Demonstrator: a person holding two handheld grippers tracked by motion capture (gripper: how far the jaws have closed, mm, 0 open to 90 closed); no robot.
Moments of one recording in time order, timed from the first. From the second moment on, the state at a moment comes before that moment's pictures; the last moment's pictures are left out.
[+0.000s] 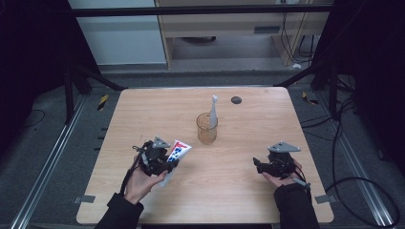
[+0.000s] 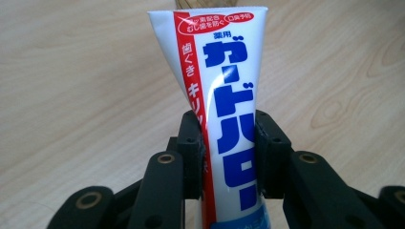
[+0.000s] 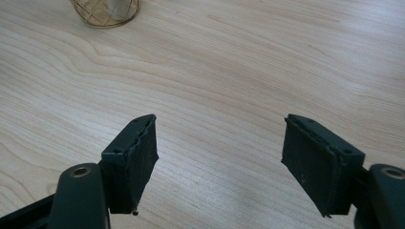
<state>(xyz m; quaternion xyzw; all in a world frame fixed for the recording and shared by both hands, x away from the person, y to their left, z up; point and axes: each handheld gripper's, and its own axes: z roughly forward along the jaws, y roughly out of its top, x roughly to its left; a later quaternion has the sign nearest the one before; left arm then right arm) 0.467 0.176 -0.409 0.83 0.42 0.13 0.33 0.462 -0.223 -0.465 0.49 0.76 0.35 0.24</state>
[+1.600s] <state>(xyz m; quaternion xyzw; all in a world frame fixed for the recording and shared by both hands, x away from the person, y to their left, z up) 0.562 0.126 -0.349 0.69 0.43 0.27 0.52 0.465 -0.225 -0.469 0.49 0.75 0.36 0.26</state>
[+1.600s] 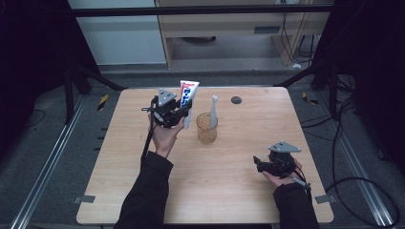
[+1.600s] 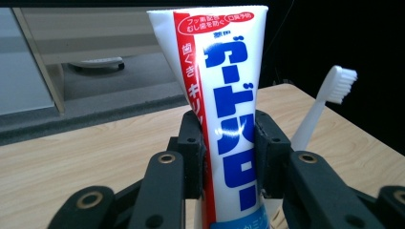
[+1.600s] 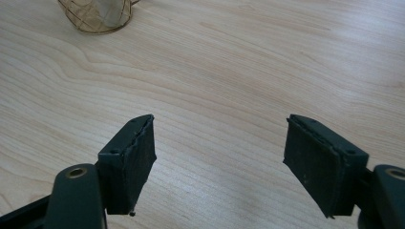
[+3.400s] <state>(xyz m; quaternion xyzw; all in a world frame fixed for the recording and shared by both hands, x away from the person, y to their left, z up) 0.614 0.070 -0.396 0.70 0.41 0.25 0.52 0.466 -0.227 -0.473 0.48 0.76 0.36 0.26</state>
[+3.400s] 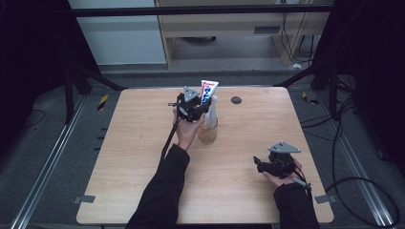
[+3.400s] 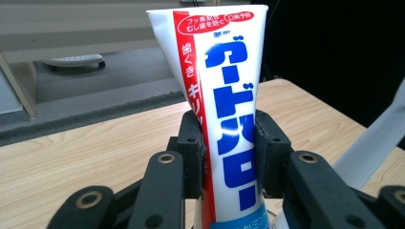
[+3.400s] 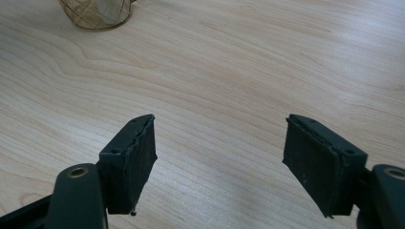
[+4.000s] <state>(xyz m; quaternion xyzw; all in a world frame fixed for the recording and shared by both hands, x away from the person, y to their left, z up) 0.610 0.067 -0.410 0.73 0.40 0.26 0.50 0.466 -0.226 -0.474 0.48 0.76 0.36 0.26</state>
